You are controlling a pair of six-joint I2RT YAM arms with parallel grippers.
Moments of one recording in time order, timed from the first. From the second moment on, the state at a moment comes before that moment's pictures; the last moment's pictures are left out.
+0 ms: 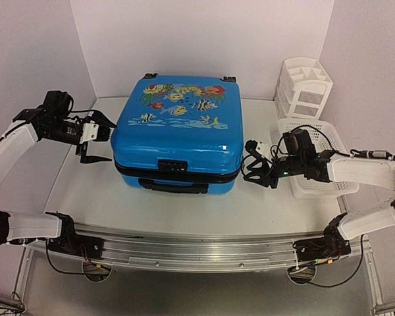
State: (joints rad) left arm -0.16 1.11 1.01 -0.88 0.77 1.54; right arm 0.59 1.29 0.57 -0.04 -0.49 -0.36
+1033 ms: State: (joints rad) left arm -0.15 1.14 1.01 -0.89 0.61 1.58; right arm 0.58 1.39 0.61 0.11 -0.51 -0.34
